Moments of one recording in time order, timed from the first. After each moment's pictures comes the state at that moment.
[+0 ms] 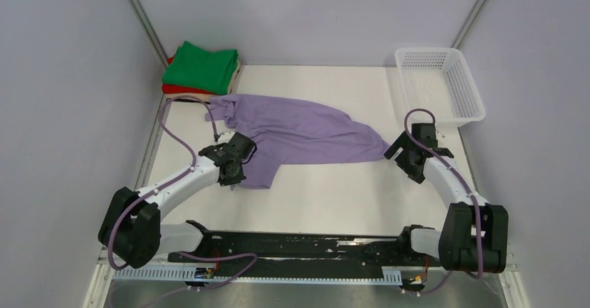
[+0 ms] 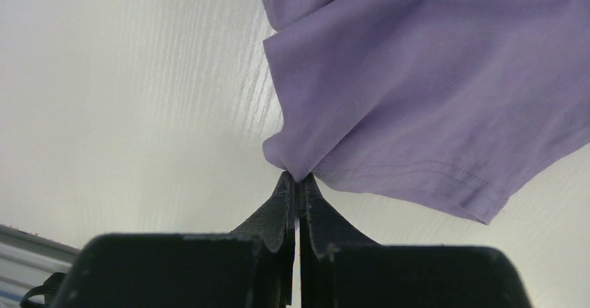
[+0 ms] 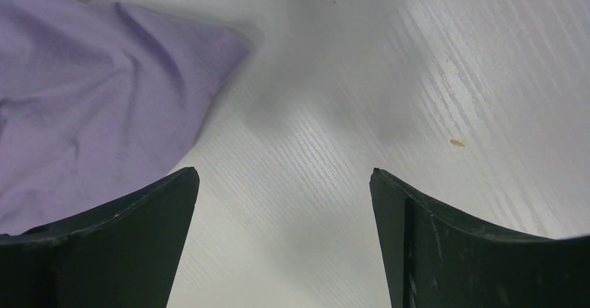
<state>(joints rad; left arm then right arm) -0.54 1.26 0.74 -0.76 -0.42 -0.74 -0.05 1.21 0.68 -0.49 0.11 0.65</state>
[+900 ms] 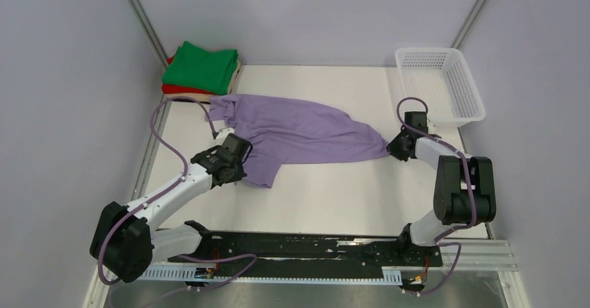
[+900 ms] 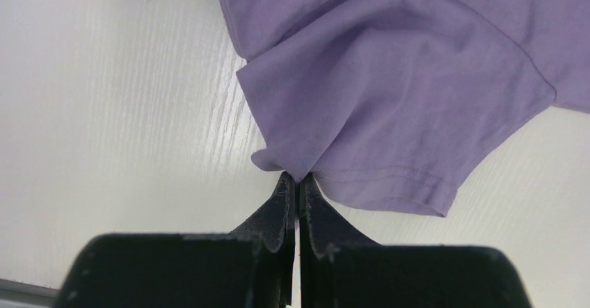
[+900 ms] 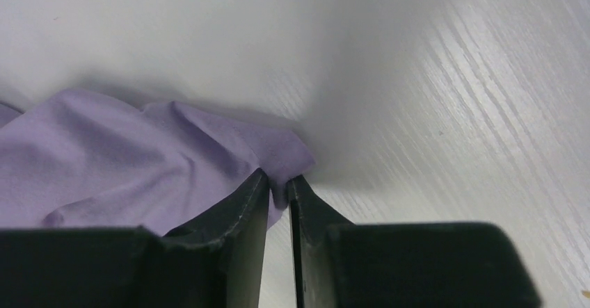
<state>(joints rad) -0.54 1.15 0.69 -0.65 -0.38 -0.70 -0.05 1.56 0.80 -0.25 0.06 0.72</state>
